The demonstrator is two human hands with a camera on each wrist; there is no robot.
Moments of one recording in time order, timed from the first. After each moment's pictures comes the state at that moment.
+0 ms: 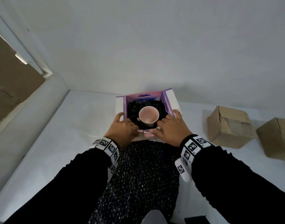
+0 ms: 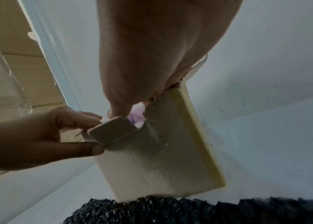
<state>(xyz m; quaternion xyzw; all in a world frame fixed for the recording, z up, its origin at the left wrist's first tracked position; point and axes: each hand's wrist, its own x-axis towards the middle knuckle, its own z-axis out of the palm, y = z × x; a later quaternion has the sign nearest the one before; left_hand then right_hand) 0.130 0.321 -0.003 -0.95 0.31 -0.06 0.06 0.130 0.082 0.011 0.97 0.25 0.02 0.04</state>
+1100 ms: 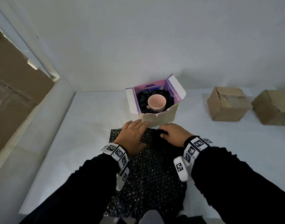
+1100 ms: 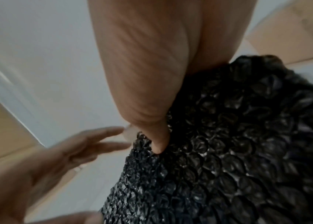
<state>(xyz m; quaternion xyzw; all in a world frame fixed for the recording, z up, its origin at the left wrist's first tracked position) 0.044 0.357 0.009 -0.95 0.32 0.04 0.00 0.047 0.135 -0.005 0.95 0.15 -0.15 -0.21</state>
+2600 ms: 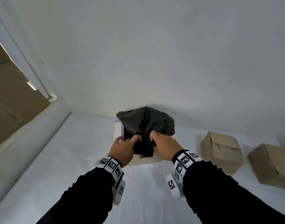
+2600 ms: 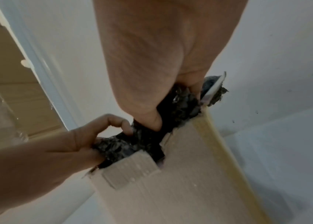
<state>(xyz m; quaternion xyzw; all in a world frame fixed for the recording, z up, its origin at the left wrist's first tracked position) 0.131 0.297 0.020 -0.98 0.18 0.00 -0.09 0.144 0.090 0.053 0.96 0.23 -0.07 -0.16</state>
